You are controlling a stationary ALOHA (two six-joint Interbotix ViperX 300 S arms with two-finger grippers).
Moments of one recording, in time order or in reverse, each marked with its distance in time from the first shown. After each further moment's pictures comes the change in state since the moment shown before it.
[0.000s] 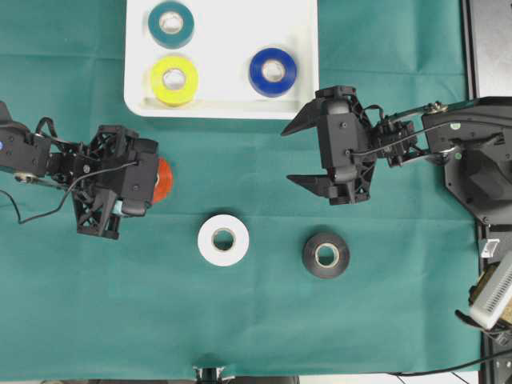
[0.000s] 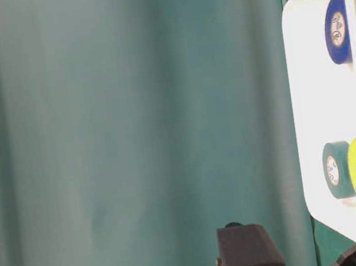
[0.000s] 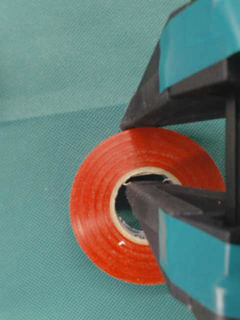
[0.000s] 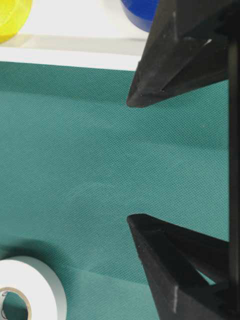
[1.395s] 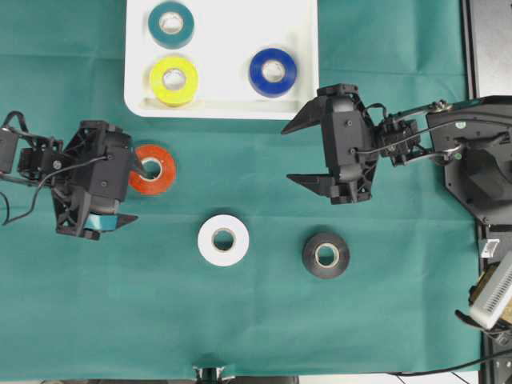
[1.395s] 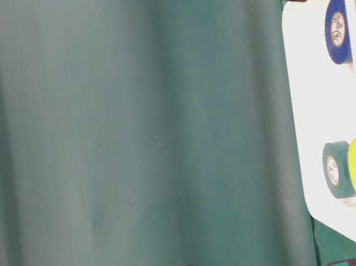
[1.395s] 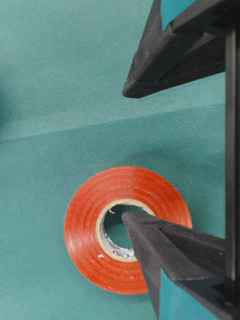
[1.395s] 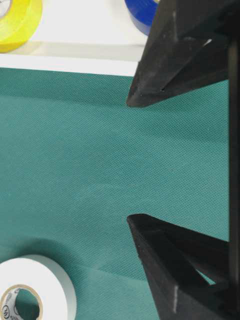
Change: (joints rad) left arm -0.017 -0.137 0.072 0.000 -0.026 -0.003; right arm 0.000 -0.026 0.000 0.002 0.000 0.000
